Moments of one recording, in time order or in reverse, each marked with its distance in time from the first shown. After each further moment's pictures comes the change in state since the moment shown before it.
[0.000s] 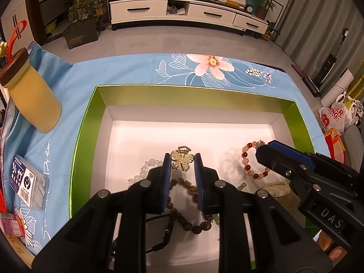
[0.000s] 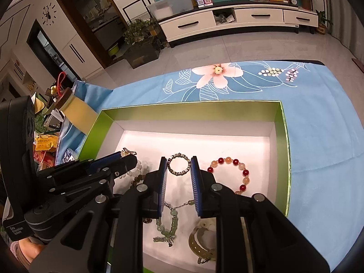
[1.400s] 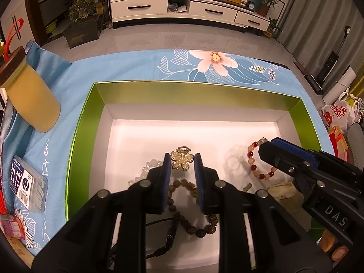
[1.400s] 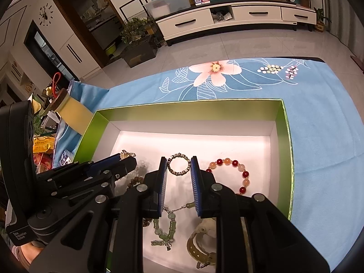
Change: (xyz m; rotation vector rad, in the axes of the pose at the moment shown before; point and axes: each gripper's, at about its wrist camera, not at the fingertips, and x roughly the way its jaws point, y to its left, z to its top) left arm 0.010 0.000 -0.001 0.002 0.013 0.014; right arm 0.006 -0.002 0.002 0.009 0.010 -0.013
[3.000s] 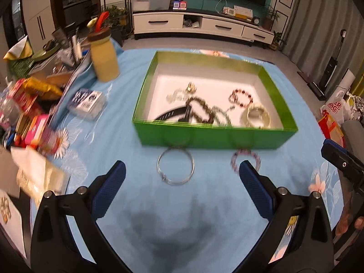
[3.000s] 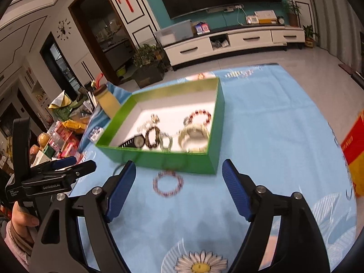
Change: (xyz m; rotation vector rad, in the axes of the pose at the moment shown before) left arm -0.155 0.003 -0.164 -0.044 -0.110 0.087; right arm -0.165 -0.019 -0.150 -0.019 -0.181 0.029
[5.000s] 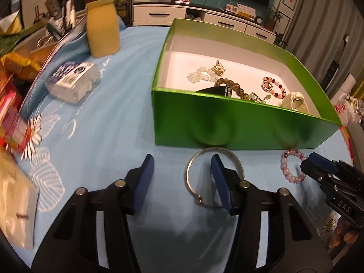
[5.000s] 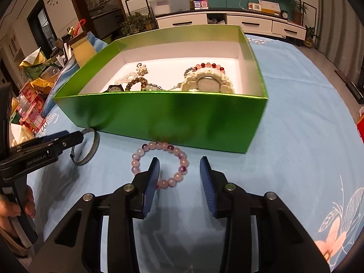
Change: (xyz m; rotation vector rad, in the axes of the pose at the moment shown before) left arm 0.103 0.046 -0.004 -0.002 -0.003 -0.047; right arm 0.110 0.024 -0.037 -0.112 0.141 -0.157
